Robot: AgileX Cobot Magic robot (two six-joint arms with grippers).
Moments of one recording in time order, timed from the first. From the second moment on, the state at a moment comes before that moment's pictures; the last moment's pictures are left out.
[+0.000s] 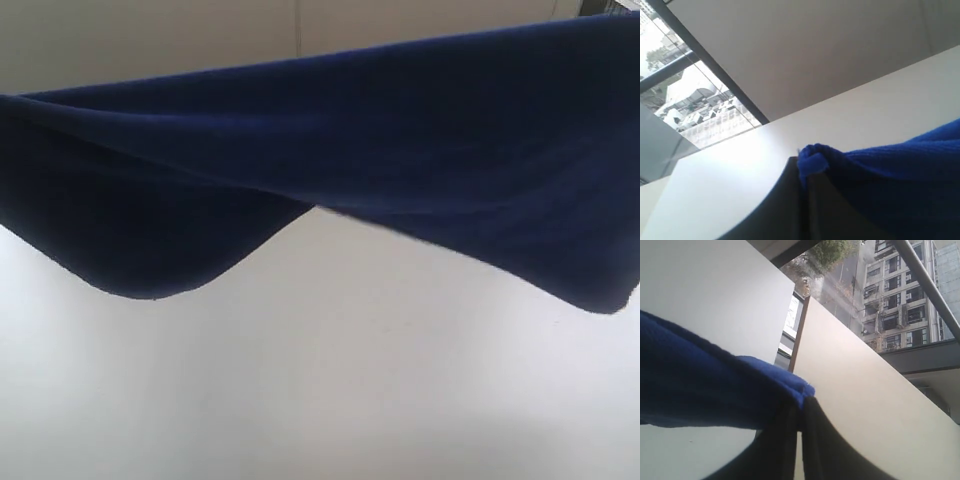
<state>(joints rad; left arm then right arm) -0.49 0.98 -0.73 -1.77 -0.64 2.11 0.21 1.16 -1.40 -0.69 1.17 -0.14</state>
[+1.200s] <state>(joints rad) -0.86 0.87 -0.50 -1.79 -0.25 2.11 0.21 1.10 -1.27 -0.61 1.22 -0.01</state>
